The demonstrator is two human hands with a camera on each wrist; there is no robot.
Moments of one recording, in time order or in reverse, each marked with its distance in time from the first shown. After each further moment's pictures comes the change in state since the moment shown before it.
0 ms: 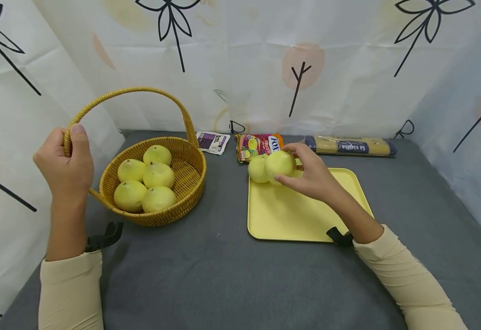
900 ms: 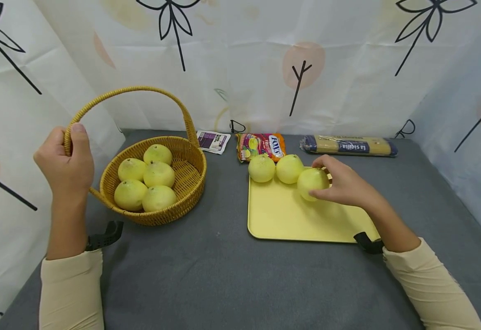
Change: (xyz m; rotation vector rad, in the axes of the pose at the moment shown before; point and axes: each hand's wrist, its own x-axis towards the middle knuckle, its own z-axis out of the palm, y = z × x) left_hand -0.002 0.014 0.000 -0.004 0.012 0.001; right_hand -0.034 0.030 -0.049 -0.170 -0.223 0.150
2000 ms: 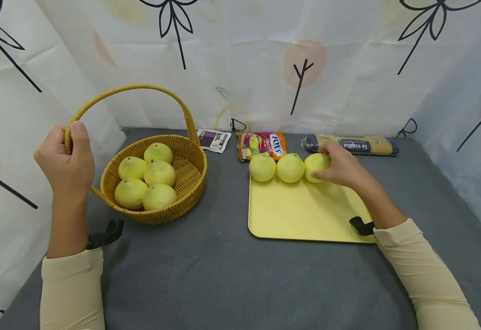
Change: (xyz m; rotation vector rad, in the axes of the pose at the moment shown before) left_hand 0.001 -0.009 0.001 0.008 0.002 -0.008; right_hand 0.036 0.025 -0.007 -0.075 0.034 0.180
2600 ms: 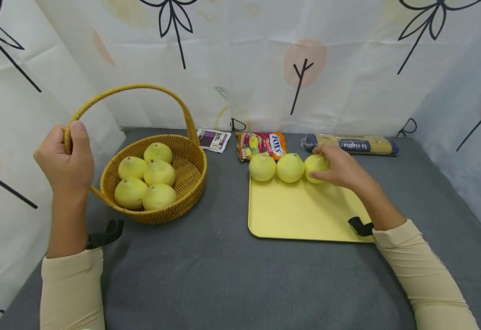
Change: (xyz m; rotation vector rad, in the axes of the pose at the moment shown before) left_hand -0.001 0.003 0.000 -0.014 0.002 0.002; right_hand -0.002 -0.006 0.001 -0.057 -0.020 -0.079
